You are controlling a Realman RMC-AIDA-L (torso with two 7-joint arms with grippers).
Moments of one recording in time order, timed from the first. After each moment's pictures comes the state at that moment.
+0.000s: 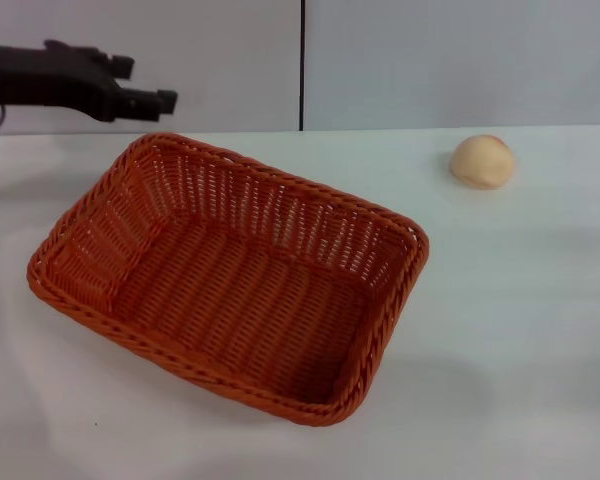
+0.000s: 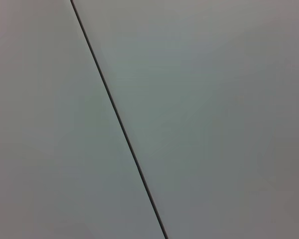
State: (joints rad) left arm -0.60 -2.05 0.80 1.12 2.26 1.39 -1.92; right arm 0.36 2.08 -0.31 0.11 -0.81 -1.62 0.47
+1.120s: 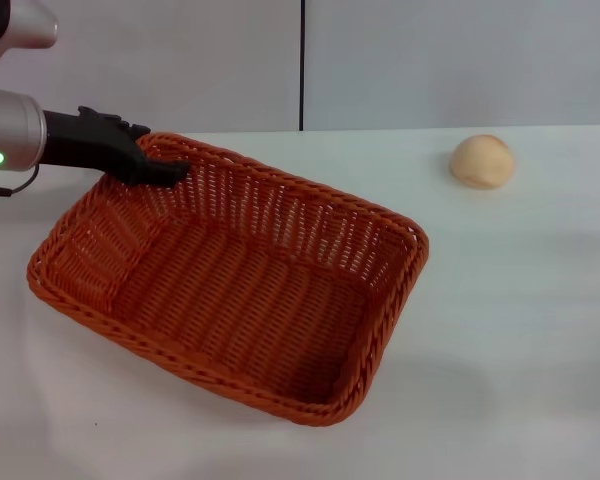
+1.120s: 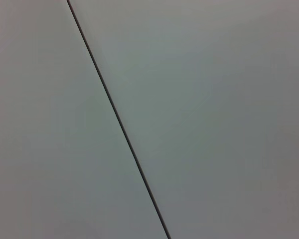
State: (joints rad) left arm -0.60 -2.06 0.96 0.97 2.35 1.20 -1.91; right arm 0.36 2.08 -0.31 0.13 -0.81 -1.63 0.48
